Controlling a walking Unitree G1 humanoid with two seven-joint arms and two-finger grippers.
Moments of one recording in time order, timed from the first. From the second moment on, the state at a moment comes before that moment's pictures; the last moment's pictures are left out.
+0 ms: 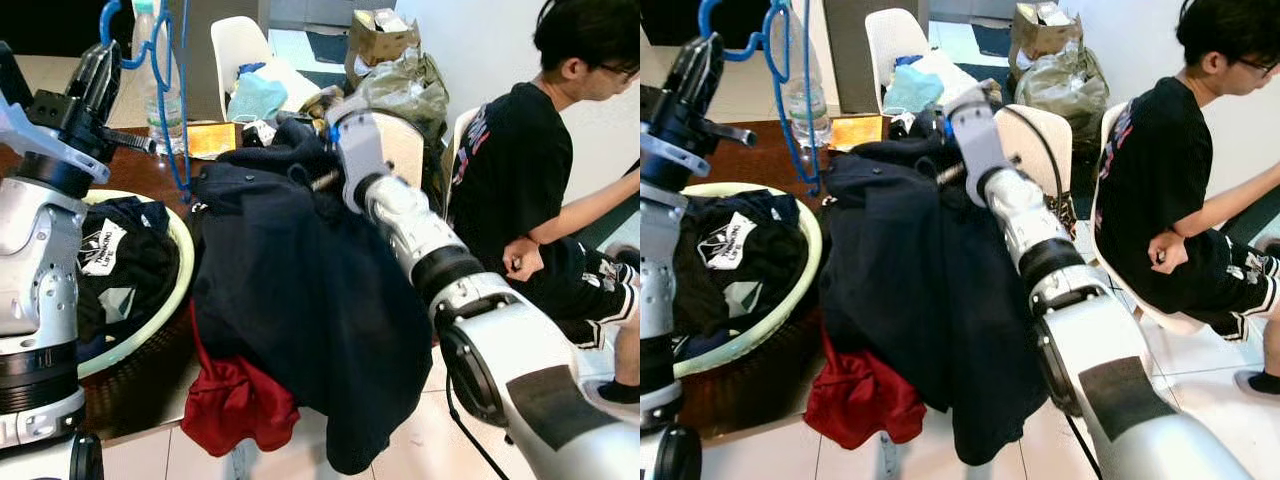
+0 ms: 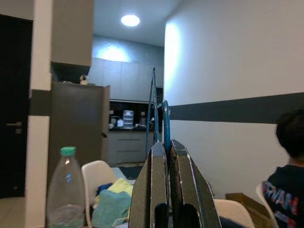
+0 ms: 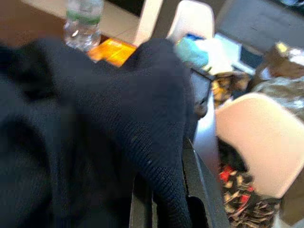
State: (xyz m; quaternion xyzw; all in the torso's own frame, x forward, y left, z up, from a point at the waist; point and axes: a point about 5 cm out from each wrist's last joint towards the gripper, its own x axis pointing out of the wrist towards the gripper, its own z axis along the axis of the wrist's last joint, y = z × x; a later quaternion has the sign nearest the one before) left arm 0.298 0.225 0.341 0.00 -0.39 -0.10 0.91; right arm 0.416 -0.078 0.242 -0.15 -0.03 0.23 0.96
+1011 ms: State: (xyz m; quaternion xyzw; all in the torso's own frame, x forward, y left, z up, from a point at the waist) left arm 0.292 0.246 0.397 0.18 -0.36 -0.22 0.89; right arm 0.320 -0.166 0.275 0.13 -0.28 0.35 0.89
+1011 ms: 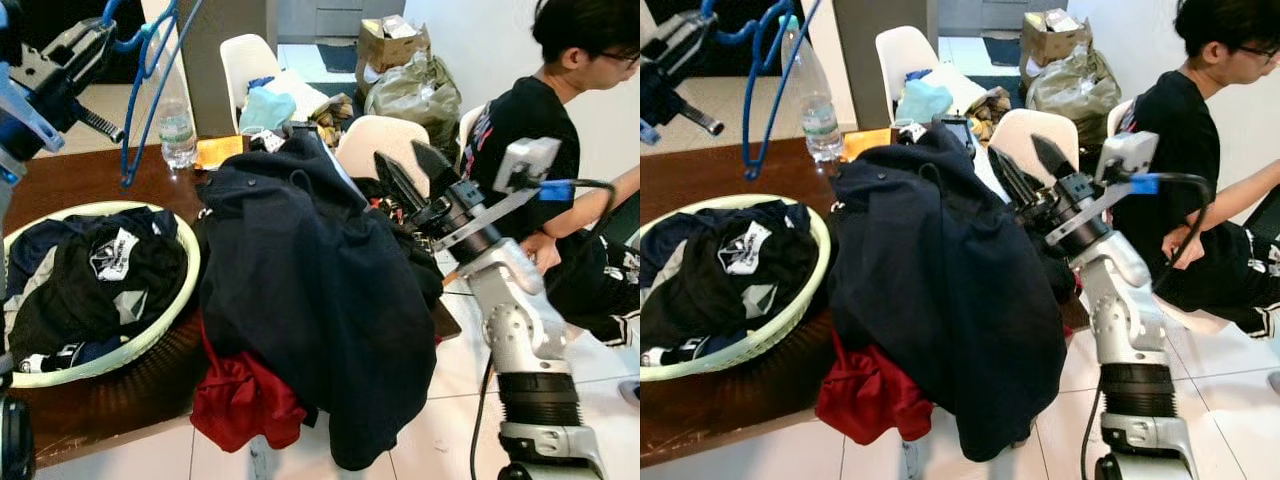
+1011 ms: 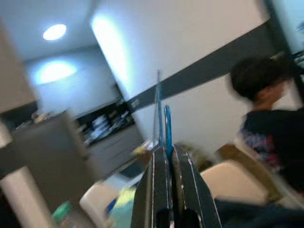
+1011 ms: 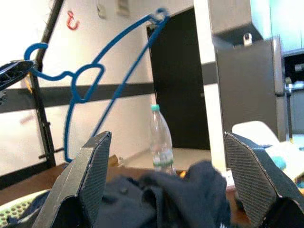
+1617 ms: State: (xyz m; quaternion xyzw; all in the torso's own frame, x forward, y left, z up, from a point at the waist) left arm 0.283 0.208 0.354 0.12 -0.18 -0.55 0.81; right arm 0.265 -0.170 0.318 -0.05 -0.32 0.50 0.80
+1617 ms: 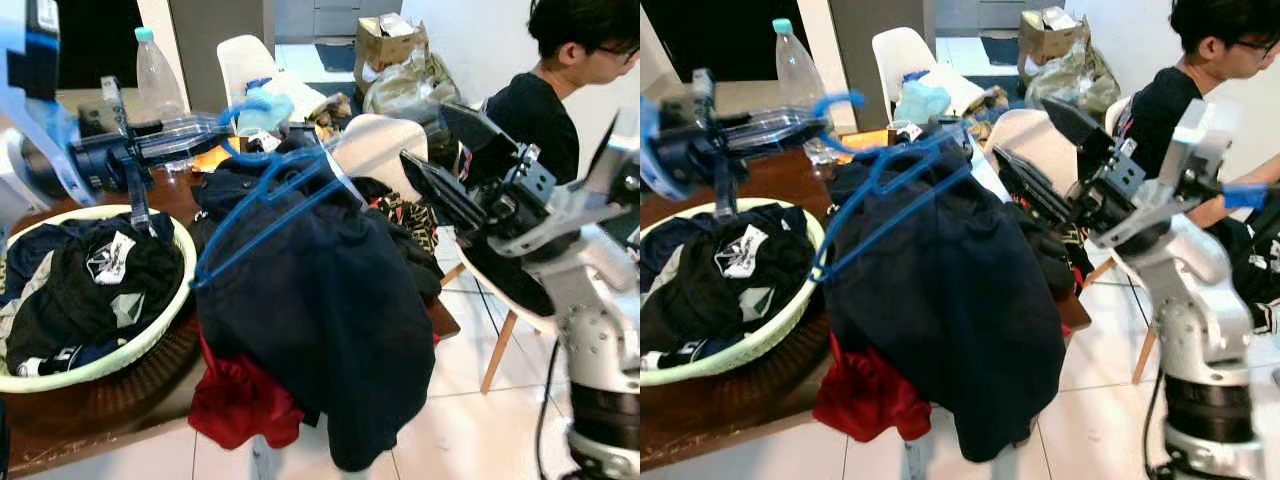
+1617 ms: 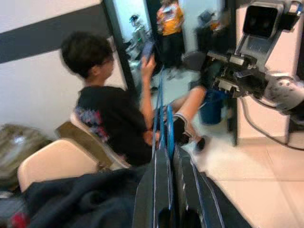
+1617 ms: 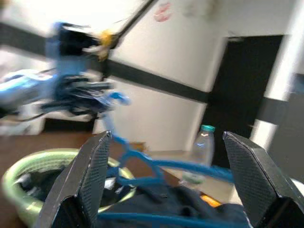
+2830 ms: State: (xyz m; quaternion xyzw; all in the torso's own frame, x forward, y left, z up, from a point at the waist) left arm 0.297 0.168 0.344 0.20 -0.10 -0.64 0.73; right arm 0.294 -0.091 0.306 -0.39 -0.10 0.50 0.77
